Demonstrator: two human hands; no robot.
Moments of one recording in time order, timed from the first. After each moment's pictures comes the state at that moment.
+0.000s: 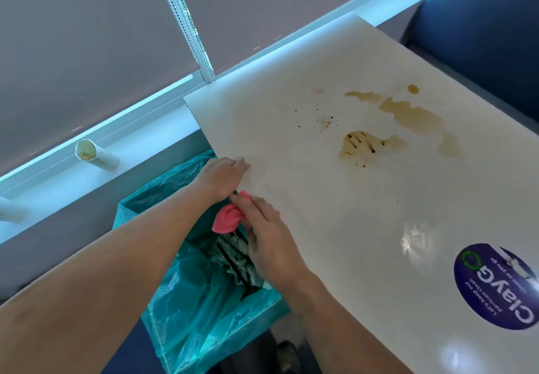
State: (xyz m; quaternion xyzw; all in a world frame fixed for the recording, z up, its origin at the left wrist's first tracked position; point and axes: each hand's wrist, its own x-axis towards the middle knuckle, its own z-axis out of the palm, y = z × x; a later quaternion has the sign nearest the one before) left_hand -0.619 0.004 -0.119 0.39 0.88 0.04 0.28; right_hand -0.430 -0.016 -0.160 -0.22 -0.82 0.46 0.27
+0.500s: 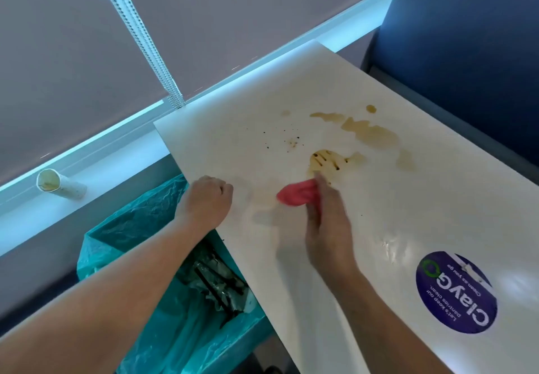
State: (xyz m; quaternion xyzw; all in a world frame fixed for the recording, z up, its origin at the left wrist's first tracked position) left_hand -0.578 0.016 -0.118 0.36 0.91 0.16 0.16; right_hand -0.344 0.082 -0.143 -0.37 -0.77 0.37 0.37
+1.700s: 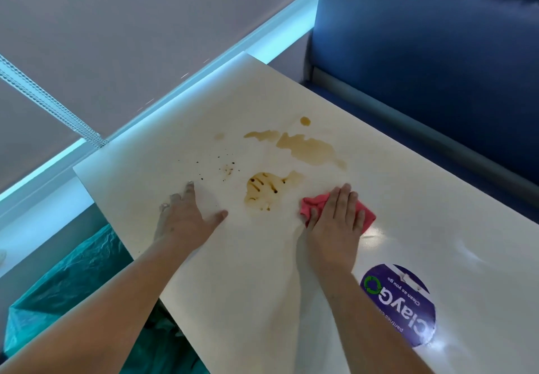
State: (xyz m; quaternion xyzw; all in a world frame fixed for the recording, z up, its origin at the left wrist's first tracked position) left_hand -0.534 0.116 -0.137 0.40 0.90 -0.01 0.18; right_hand -0.269 0.182 -0.185 -0.68 -0.71 0.13 0.08
